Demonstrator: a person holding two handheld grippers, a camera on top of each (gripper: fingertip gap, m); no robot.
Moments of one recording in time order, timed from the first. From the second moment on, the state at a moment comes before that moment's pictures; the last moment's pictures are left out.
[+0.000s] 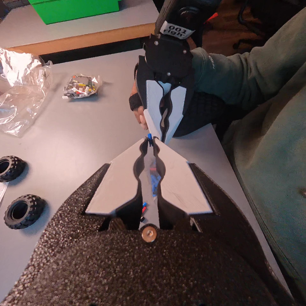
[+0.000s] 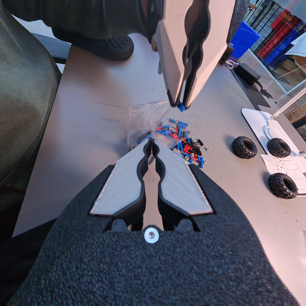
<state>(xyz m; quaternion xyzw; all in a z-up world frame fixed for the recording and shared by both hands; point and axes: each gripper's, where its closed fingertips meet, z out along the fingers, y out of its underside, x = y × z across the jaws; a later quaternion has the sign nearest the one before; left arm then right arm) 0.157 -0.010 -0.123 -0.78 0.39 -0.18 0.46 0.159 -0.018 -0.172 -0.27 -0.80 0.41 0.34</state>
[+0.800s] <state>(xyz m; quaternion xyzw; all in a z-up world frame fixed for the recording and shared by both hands) 0.078 -0.051 -0.226 -0.87 0.33 -0.13 0.34 0.163 -0.013 -0.167 -0.28 -0.79 0.44 0.33</state>
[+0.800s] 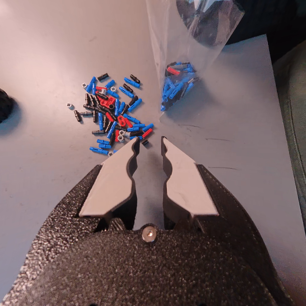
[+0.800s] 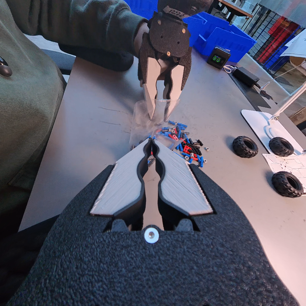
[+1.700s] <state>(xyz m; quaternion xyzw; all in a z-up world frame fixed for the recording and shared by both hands) 0.153 -0.019 -0.141 -0.80 0.37 -0.19 0.43 0.156 -0.019 -0.175 -0.27 -0.80 0.42 0.33</state>
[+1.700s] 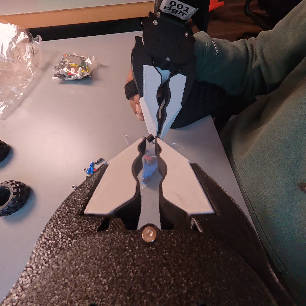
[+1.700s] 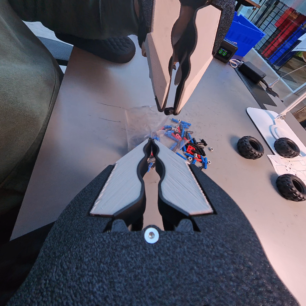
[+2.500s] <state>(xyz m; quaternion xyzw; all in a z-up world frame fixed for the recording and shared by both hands) 0.040 -0.044 -0.239 -0.89 0.29 -0.09 0.33 0.159 -0.008 -0.163 -0.28 -0.78 0.43 0.35</state>
